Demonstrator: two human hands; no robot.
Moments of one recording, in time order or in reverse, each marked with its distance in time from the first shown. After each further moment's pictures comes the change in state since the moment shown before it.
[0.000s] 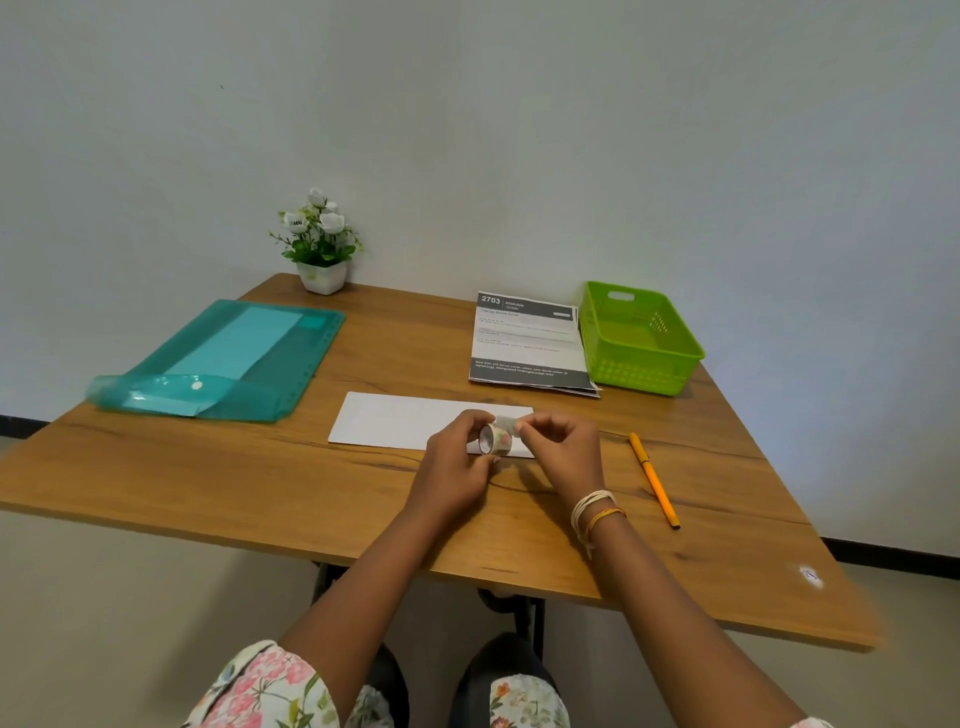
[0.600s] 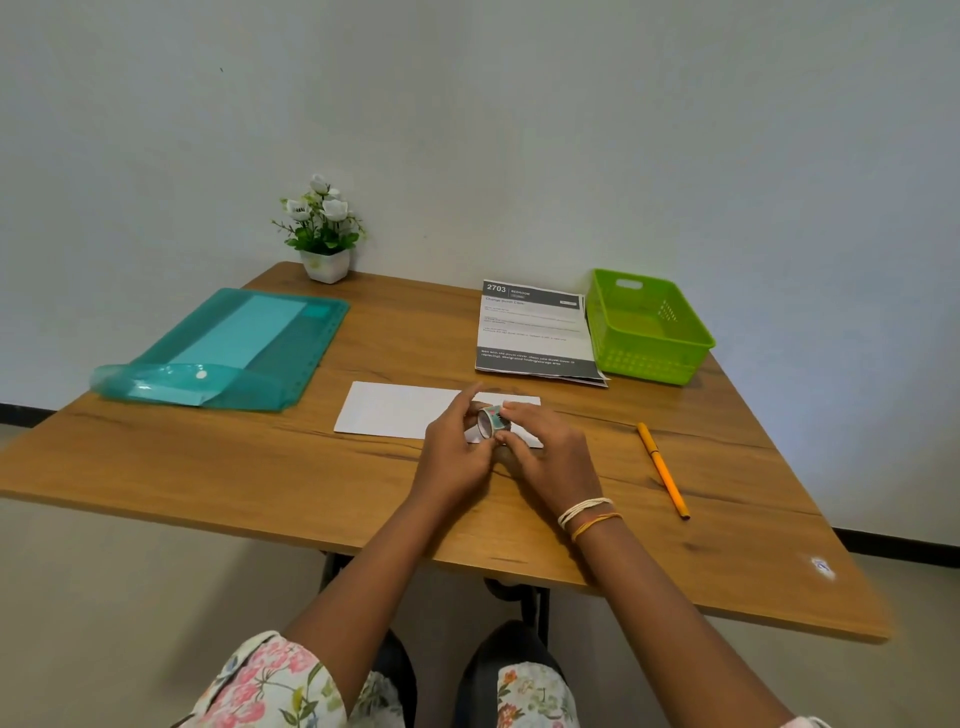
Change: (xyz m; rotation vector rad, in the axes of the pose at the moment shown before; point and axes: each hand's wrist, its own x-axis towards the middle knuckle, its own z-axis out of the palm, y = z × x) left_hand 0.001 0.003 -0.004 -0.147 0.068 -0.098; right_hand -0.013 0.012 0.008 -0.515 -0.104 -0.553
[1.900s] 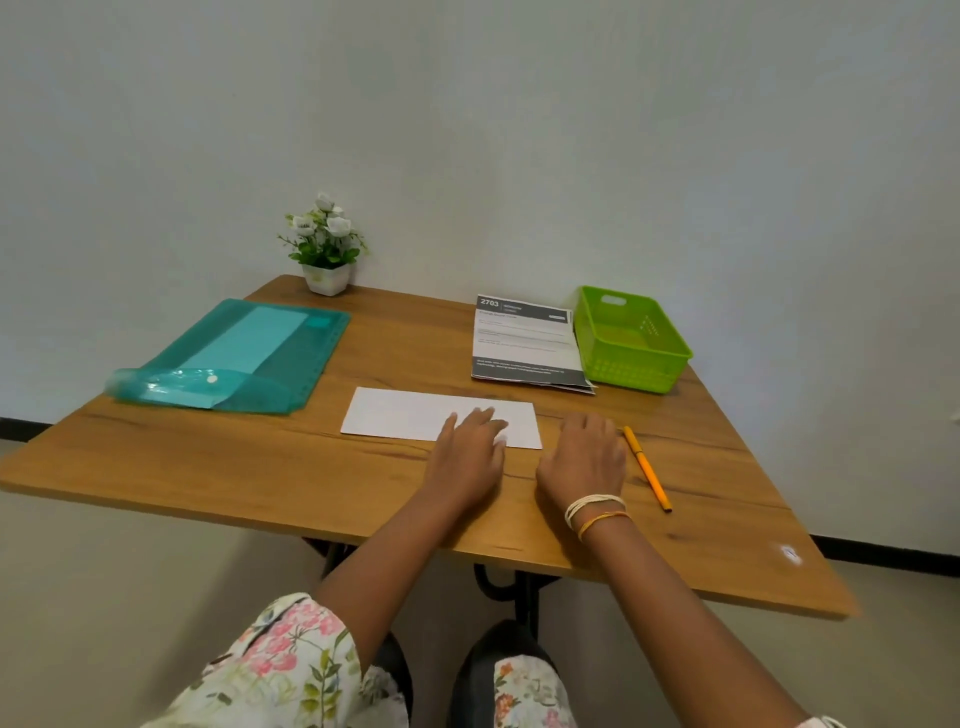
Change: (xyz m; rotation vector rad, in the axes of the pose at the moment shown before) left_hand -0.004 0.007 0.005 0.606 -0.143 0.227; right_hand -0.005 -0.019 -0.025 -0.649 -0.103 0.514
